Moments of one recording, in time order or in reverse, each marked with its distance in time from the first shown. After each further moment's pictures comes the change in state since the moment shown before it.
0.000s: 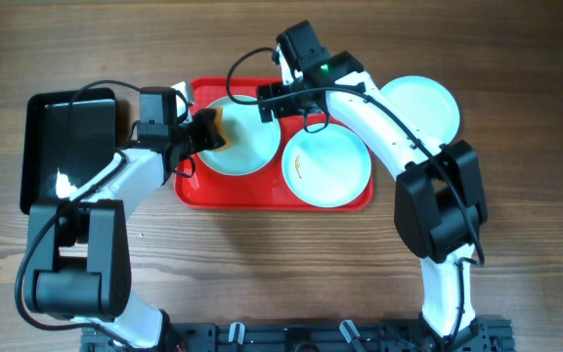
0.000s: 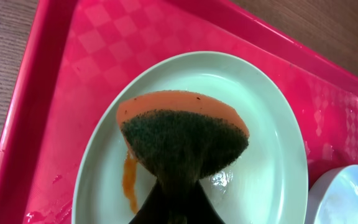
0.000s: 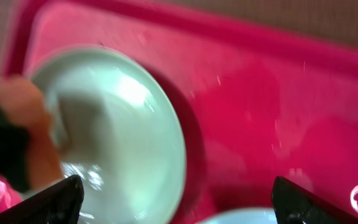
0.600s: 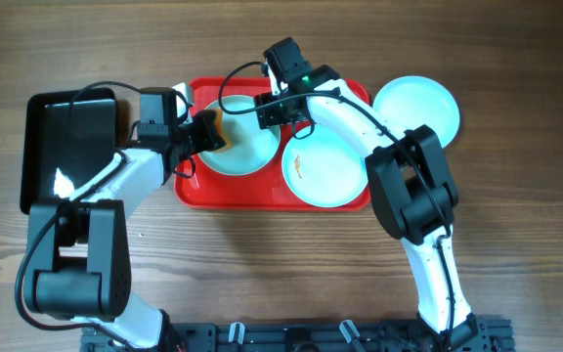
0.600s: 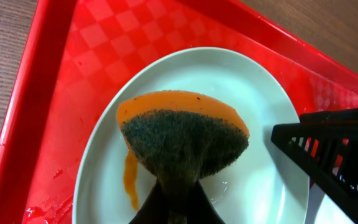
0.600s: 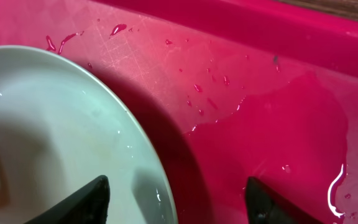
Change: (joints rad) left arm 0.000 0.000 0.000 -0.010 0.000 -0.007; right arm 0.019 0.169 0.010 0.113 0.020 -0.008
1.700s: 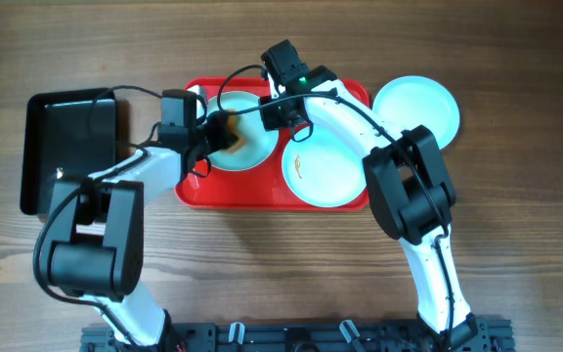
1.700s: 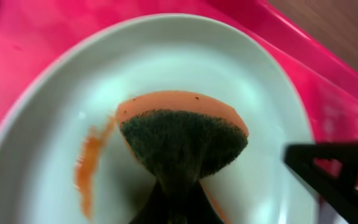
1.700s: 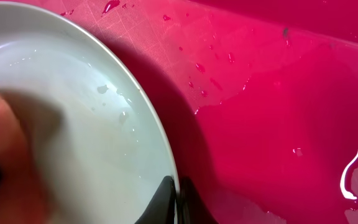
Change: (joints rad) left arm -0.071 0.104 0.000 0.131 -0.064 -0.109; right arm 0.010 0.010 0.009 -0.043 0.005 0.027
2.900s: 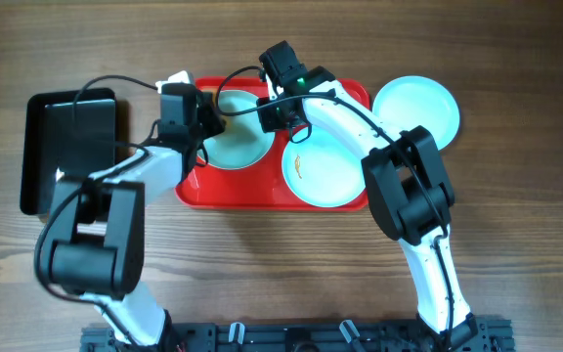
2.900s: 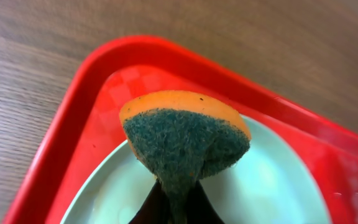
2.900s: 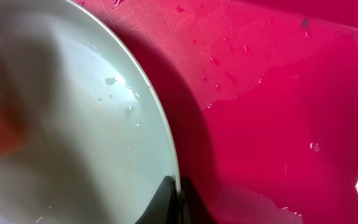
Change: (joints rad) left arm -0.006 0.006 0.006 0.142 -0.204 0.008; right arm 0.006 0.000 0.002 -0.007 -0.014 0.008
